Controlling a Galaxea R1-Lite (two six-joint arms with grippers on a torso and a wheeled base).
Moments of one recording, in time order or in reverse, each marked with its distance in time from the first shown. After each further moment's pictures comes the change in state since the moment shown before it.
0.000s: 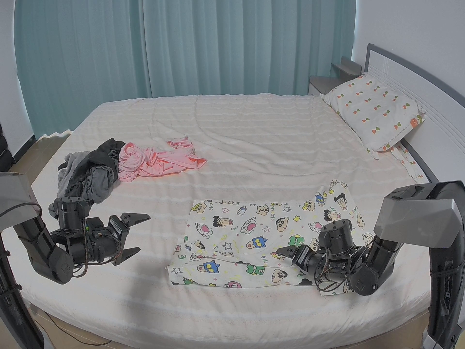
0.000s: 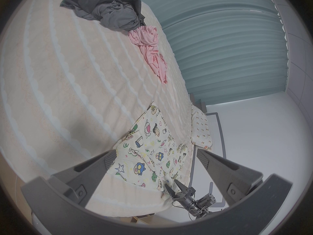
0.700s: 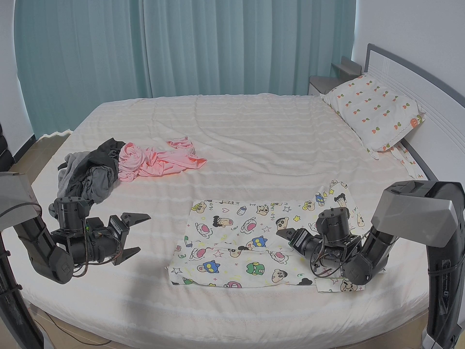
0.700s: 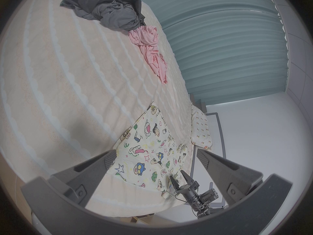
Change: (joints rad) left arm 0.000 0.002 -0.003 0.000 0.000 -0.003; right arm -0.022 0.030 -0.133 -0.001 -0.068 -0.004
